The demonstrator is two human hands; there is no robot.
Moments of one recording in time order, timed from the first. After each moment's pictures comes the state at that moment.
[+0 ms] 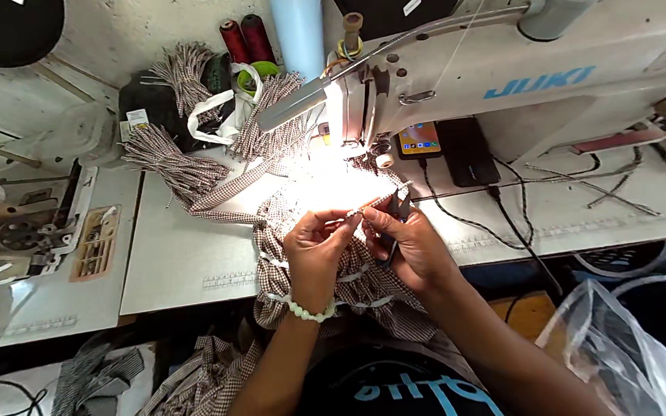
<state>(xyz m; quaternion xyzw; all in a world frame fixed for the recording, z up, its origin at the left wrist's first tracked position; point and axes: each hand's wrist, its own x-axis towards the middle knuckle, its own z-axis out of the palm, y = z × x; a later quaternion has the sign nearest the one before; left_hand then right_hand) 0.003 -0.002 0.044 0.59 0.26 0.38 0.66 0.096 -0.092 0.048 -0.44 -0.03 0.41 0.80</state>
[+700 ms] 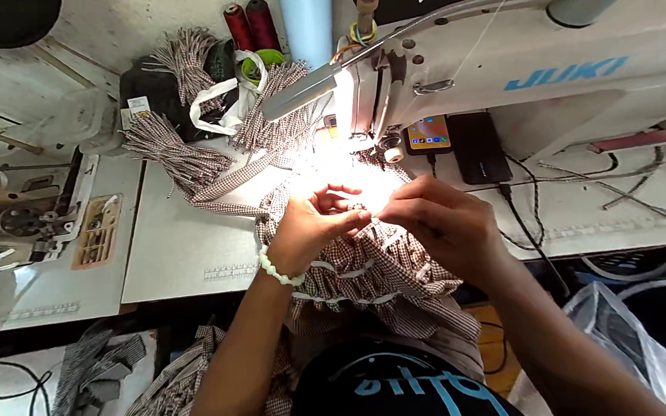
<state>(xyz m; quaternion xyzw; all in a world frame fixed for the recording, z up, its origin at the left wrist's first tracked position) 0.006 0.040 0.082 0.61 0.25 0.11 0.74 0.144 -0.116 0.054 -0.61 -0.62 -0.06 0.49</state>
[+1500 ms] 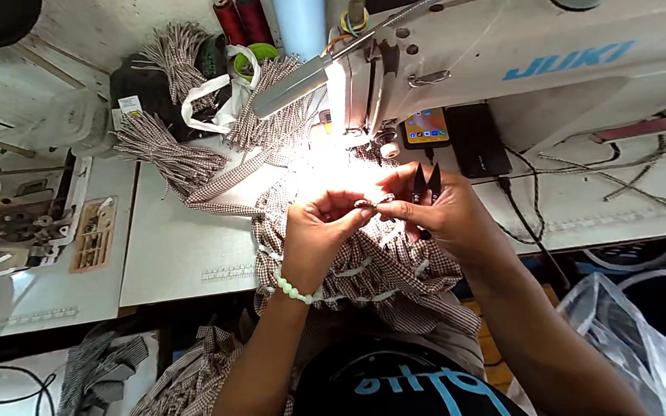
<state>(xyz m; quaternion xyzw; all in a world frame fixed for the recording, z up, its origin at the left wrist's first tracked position) 0.007 0.018 0.064 0.63 0.25 0.22 0.70 0.143 -0.112 0.053 -0.61 -0.31 0.31 0.66</state>
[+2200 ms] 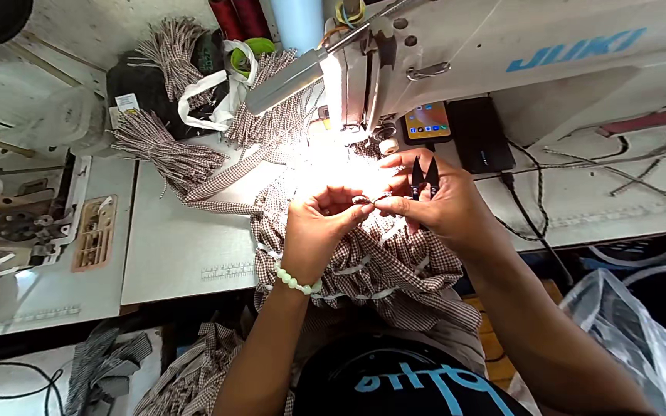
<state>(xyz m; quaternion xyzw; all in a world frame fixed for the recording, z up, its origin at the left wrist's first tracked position) 0.012 0.022 0.059 0.63 0.26 0.20 0.70 0.147 -0.111 0.050 -0.65 -0.34 0.27 0.63</state>
